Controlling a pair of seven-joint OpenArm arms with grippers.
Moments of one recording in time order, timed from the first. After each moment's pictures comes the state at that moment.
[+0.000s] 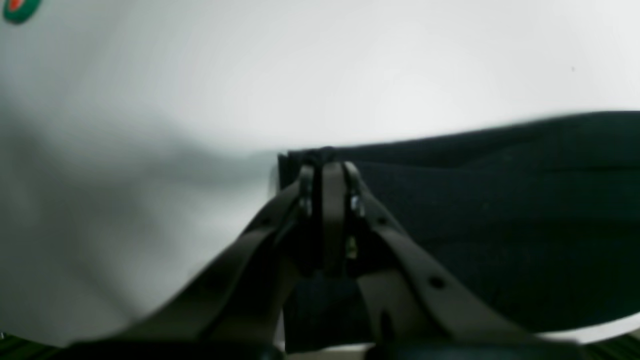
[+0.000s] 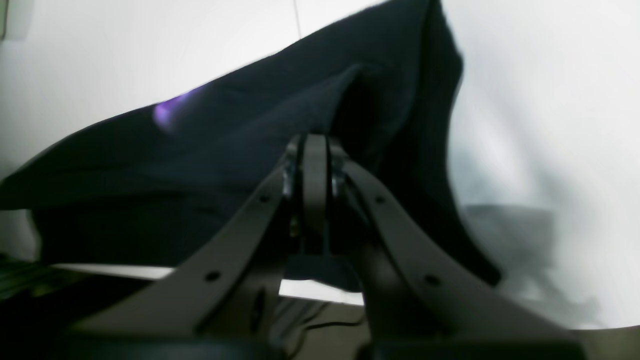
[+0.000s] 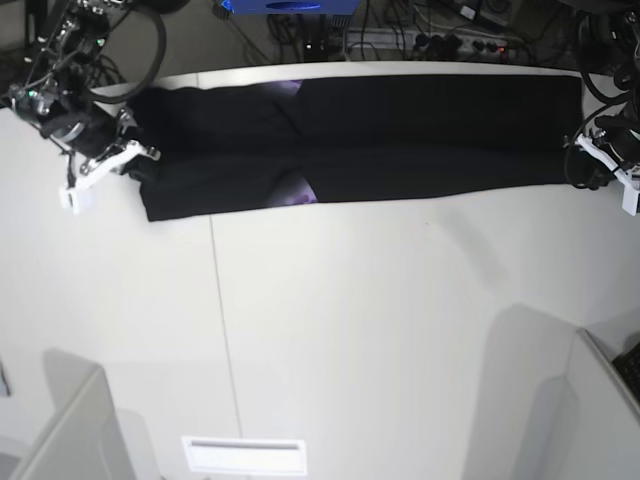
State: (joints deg) left arm 29.9 -33.0 -37.7 110.3 -42.4 -14.0 59.7; right arm -18.0 7.2 29.7 114.1 48.0 8.4 -75.1
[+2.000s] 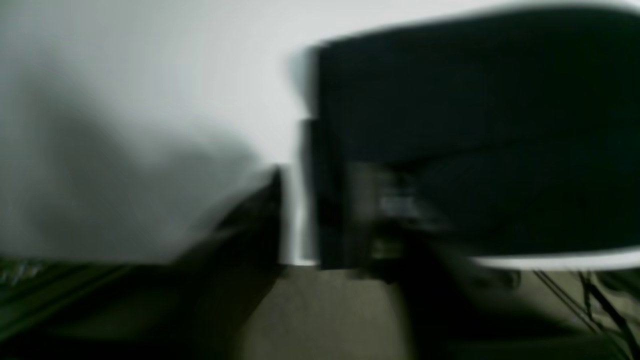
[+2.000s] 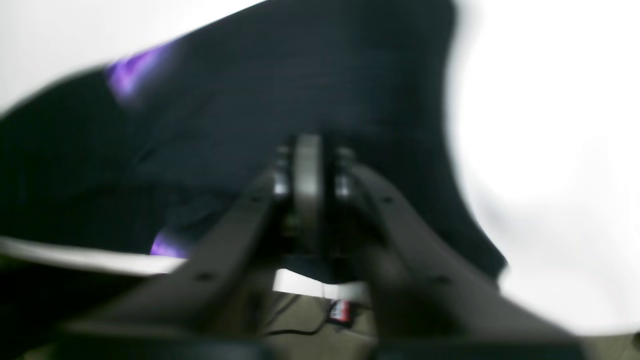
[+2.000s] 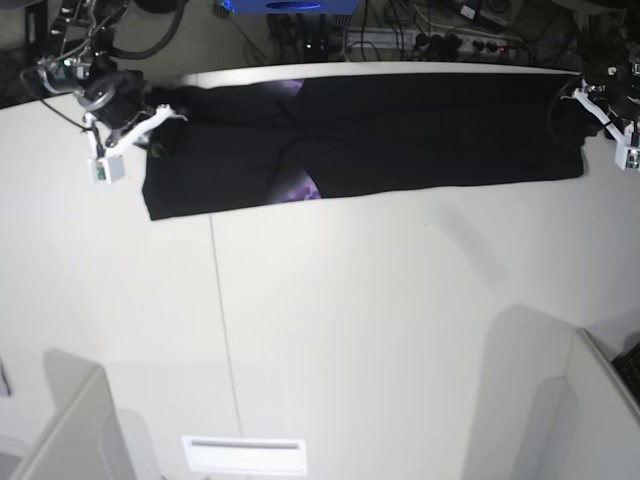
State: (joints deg) left arm 37.2 -26.2 -41.1 110.8 -32.3 -22.7 59.1; right arm -27.3 6.9 19.3 114.1 35.3 16.5 -57.6
